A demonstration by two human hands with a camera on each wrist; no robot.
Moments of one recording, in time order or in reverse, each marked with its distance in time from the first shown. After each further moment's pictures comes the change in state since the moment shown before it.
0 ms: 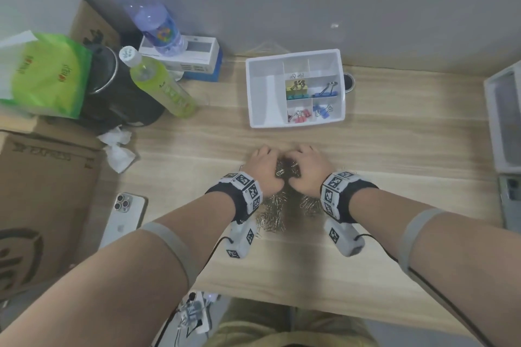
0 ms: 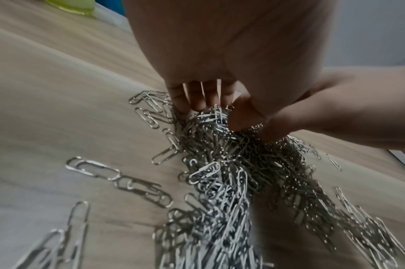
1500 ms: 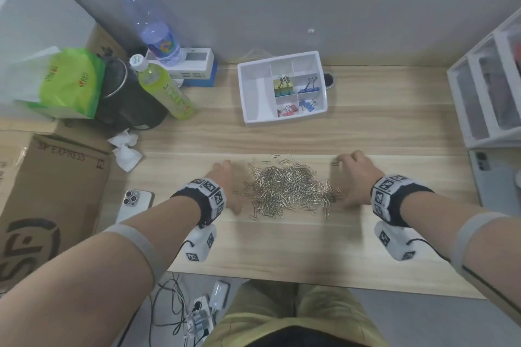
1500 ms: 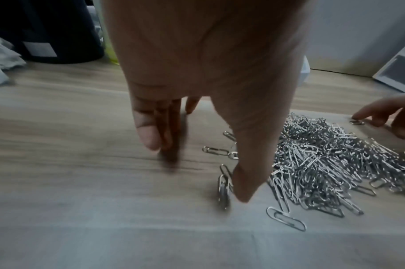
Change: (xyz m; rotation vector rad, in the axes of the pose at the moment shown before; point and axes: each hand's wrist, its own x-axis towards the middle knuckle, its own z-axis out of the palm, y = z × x) left_hand -0.076 -0.033 -0.022 0.323 -0.196 -0.360; right_hand -0.101 0.075 -0.014 -0.093 -0.043 0.306
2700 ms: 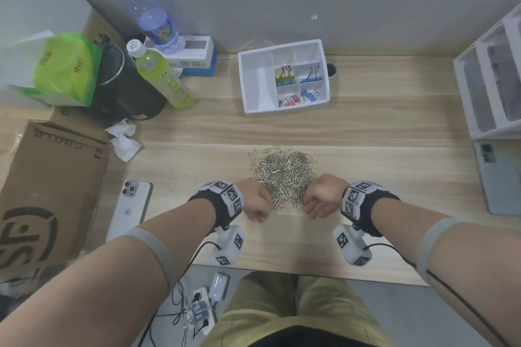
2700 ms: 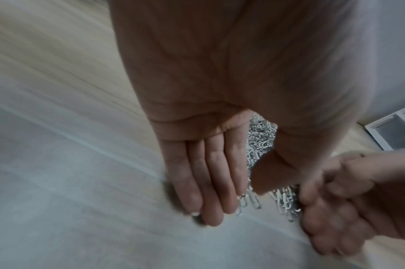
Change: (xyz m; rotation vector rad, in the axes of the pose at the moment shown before) left_hand -0.004 0.034 0.039 -0.523 -0.464 0.253; right_hand -0.009 -0.065 0.037 0.776 -0.507 0.282
